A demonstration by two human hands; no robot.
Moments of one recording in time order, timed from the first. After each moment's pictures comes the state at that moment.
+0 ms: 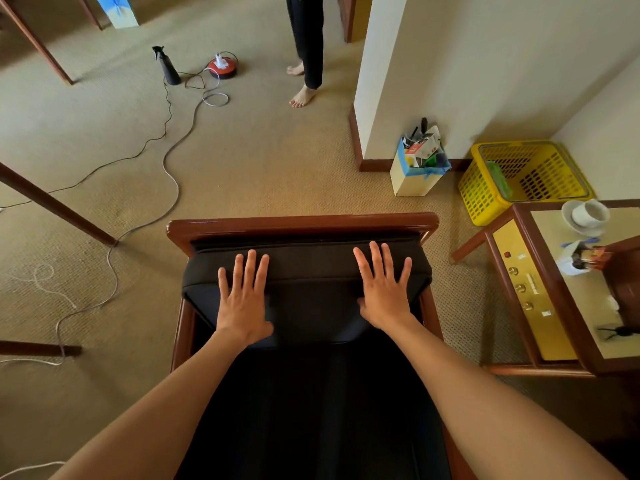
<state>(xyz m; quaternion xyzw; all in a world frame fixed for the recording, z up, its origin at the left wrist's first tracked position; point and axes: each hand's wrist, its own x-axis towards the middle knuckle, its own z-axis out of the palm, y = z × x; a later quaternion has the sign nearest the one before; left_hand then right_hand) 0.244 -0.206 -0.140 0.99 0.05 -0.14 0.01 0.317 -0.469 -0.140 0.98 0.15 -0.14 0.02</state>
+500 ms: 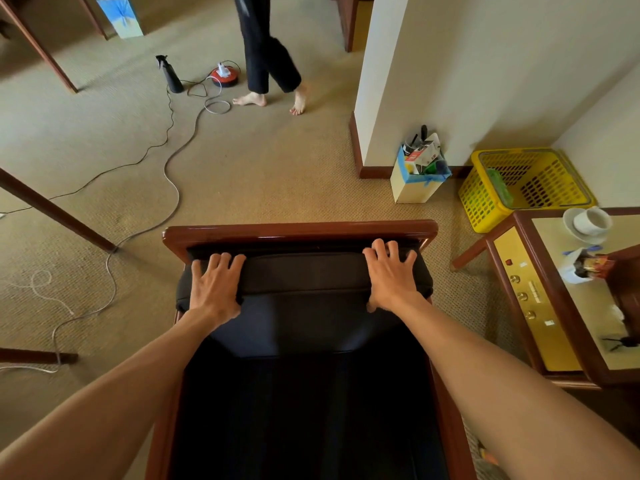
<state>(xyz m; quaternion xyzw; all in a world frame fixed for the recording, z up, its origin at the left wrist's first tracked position) 0.278 -0.165 -0.118 0.99 0.05 -0.13 -0.05 0.363 -0.475 -0.115 0.97 0.16 -0.16 0.07</state>
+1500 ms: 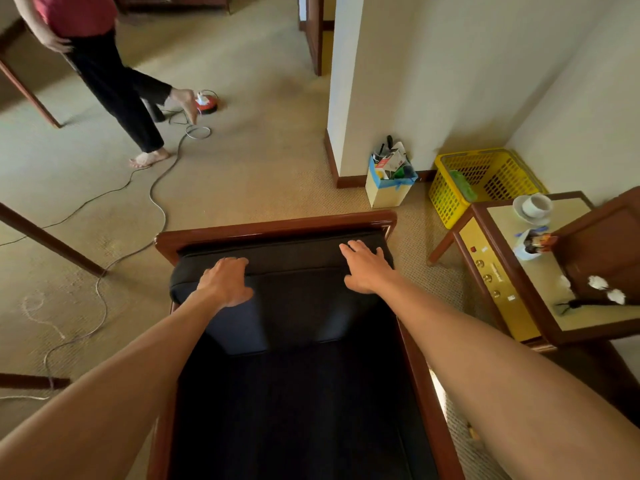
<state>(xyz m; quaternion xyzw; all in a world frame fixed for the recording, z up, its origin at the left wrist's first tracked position) 0.266 -0.215 -0.060 0.97 0.07 -0.21 0.09 0.321 -0.492 -0.052 0.95 0.15 -0.27 -0.05</state>
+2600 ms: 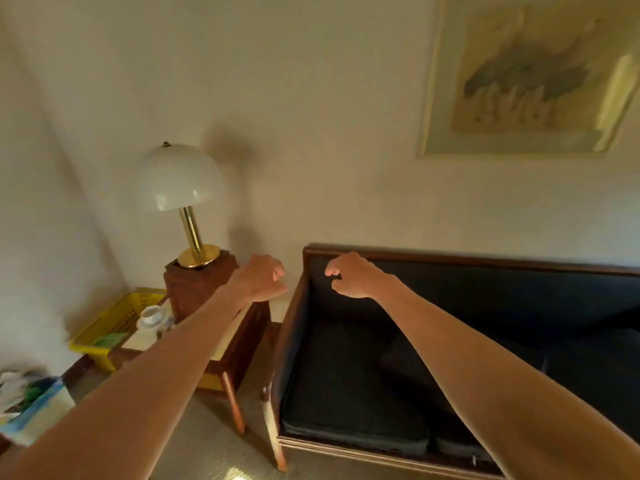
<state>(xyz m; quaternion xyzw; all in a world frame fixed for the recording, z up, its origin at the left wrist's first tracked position) -0.048 -0.878 0.266 0.80 -0.58 -0.12 0.13 -0.236 -0.996 0.247 0.91 -0.38 0.04 -0.18</state>
